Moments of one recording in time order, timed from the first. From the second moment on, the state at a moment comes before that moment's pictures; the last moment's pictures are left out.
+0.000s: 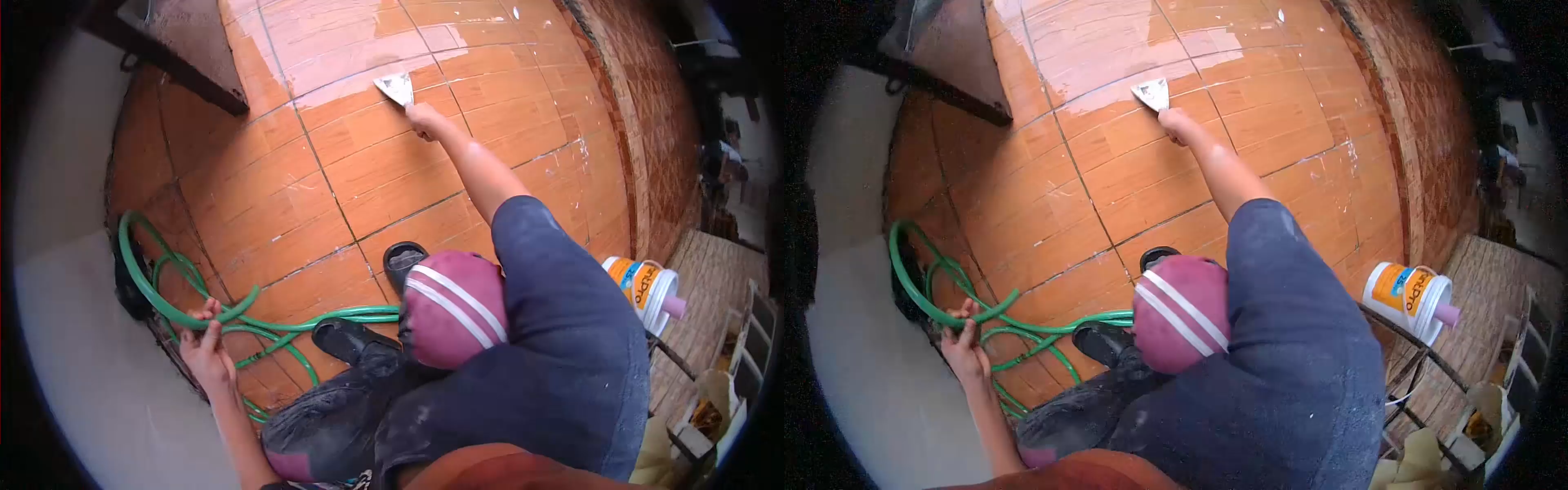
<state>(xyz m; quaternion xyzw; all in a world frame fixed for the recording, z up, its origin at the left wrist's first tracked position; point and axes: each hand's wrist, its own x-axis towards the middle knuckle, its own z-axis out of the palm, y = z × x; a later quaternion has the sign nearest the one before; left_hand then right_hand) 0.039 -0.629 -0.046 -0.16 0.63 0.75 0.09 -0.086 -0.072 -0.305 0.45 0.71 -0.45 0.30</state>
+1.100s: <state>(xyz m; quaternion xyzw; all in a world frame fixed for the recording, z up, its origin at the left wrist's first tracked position) -0.148 -0.347 -0.147 -0.19 0.27 0.91 0.24 0.268 -0.010 -0.206 0.61 0.69 -0.35 0.16</state>
